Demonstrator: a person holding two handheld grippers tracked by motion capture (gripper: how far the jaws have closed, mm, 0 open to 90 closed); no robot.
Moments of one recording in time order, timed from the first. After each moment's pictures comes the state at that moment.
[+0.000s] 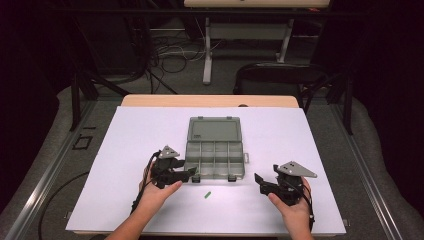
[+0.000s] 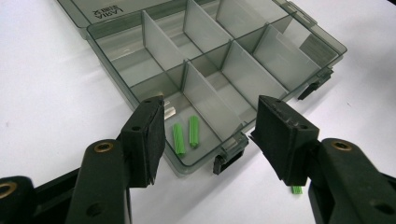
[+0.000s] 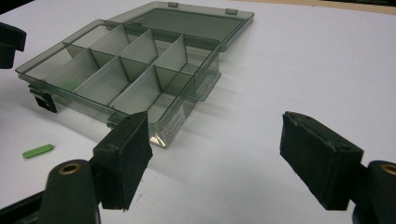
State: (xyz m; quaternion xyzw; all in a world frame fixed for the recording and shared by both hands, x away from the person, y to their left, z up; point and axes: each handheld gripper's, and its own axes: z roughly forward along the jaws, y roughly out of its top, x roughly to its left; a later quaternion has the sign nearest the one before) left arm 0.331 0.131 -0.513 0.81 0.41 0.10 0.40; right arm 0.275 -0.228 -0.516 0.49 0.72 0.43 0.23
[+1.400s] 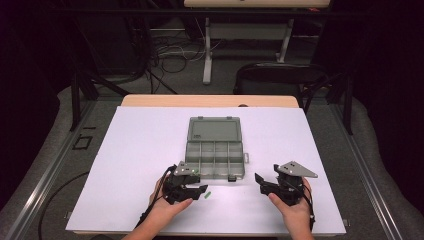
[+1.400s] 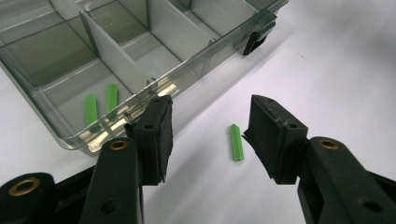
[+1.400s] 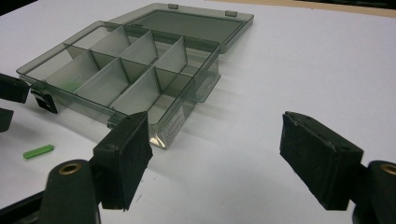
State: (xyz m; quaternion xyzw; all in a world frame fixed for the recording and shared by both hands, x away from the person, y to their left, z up) left arm 0.299 0.098 -0.532 0.85 0.37 0.06 0.38; right arm 0.275 -0.228 -0.517 0.49 0.71 0.44 0.24
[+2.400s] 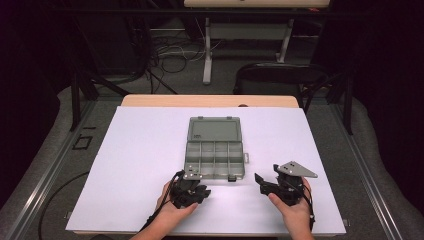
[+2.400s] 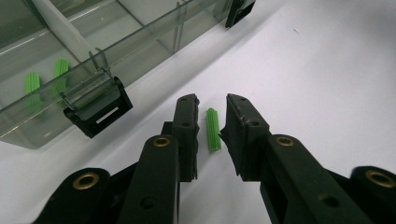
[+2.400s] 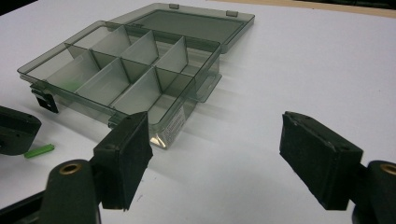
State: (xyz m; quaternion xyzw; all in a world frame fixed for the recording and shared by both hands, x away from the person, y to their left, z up) left arm 0.293 0.081 -0.545 0.86 0.37 0.04 0.35; right arm 0.274 -0.229 -0.515 0.49 0.72 0.43 0.24
